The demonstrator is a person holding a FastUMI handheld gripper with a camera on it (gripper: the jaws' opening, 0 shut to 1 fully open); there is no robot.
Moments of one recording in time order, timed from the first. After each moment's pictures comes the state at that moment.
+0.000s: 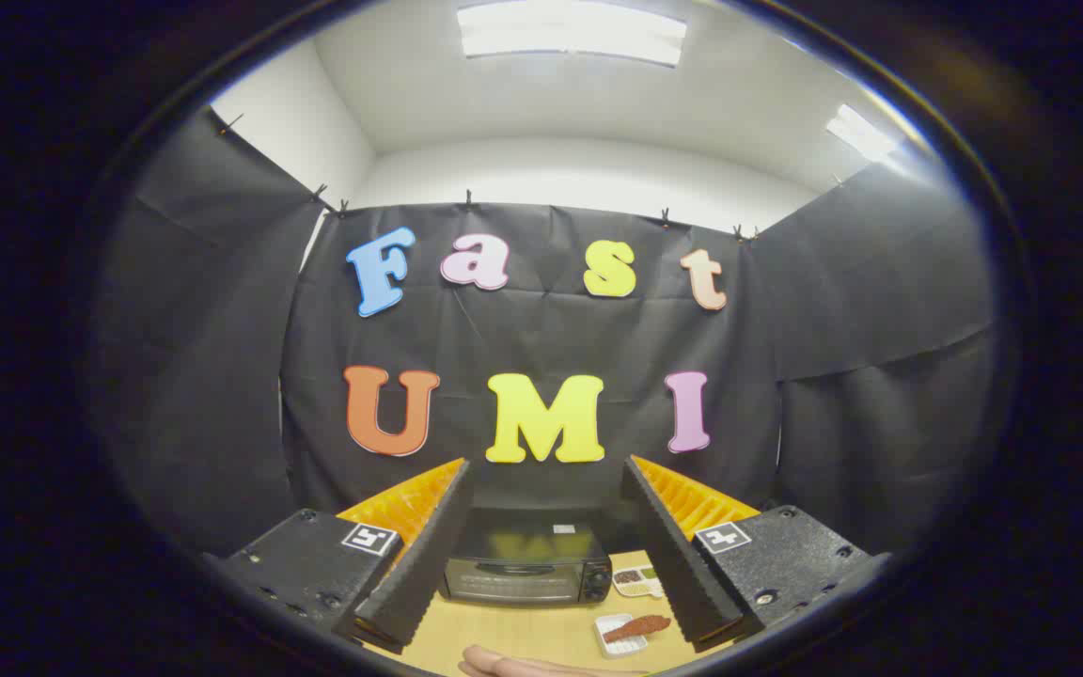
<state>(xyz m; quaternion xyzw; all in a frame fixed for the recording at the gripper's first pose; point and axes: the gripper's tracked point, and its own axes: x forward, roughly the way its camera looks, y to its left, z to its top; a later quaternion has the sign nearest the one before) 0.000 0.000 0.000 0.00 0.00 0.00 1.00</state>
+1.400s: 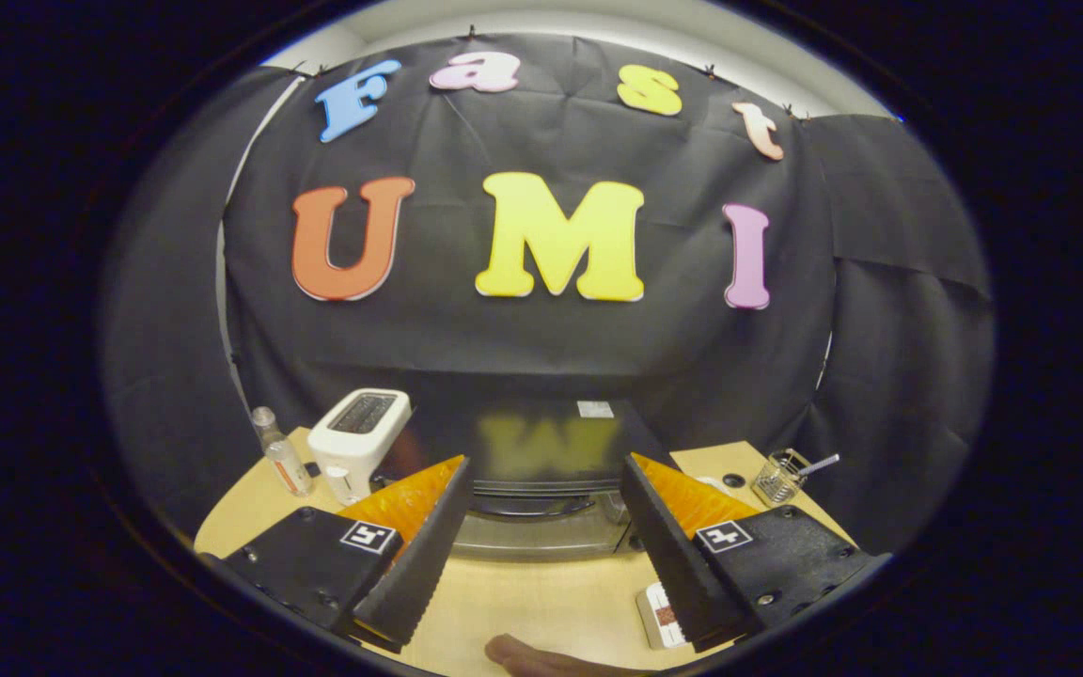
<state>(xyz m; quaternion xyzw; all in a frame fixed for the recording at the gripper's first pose) 0.223 0.033 -0.295 -0.01 0.29 -0.01 0.96</state>
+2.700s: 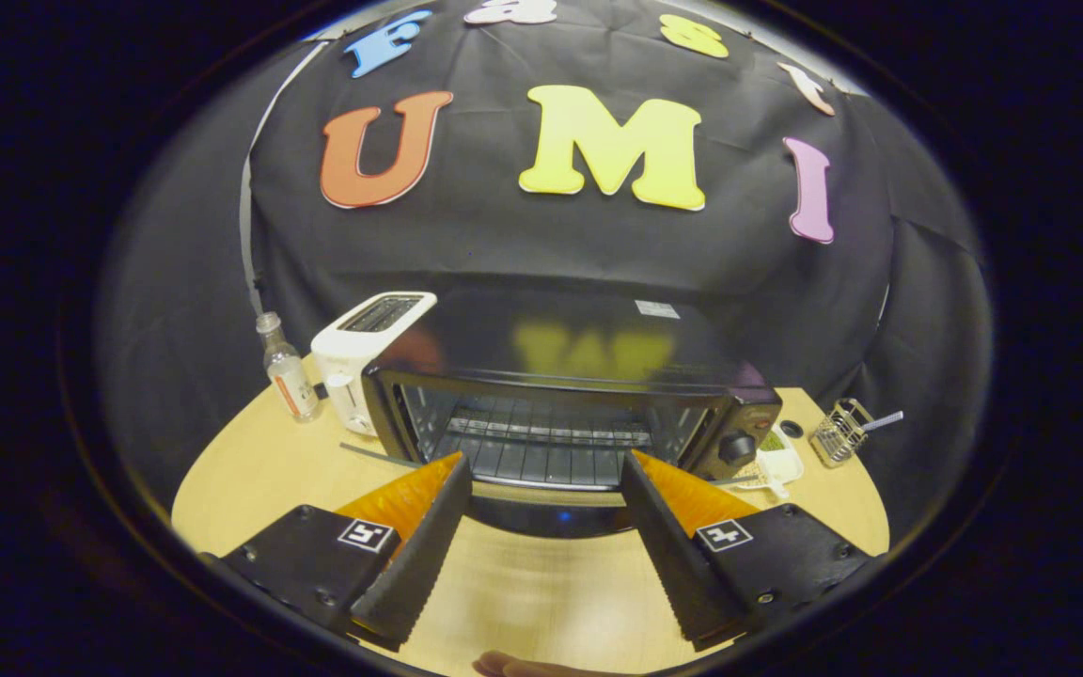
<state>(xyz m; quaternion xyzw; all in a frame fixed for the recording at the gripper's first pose) 0.260 0.056 -0.363 -0.03 0.34 0.05 0.94</state>
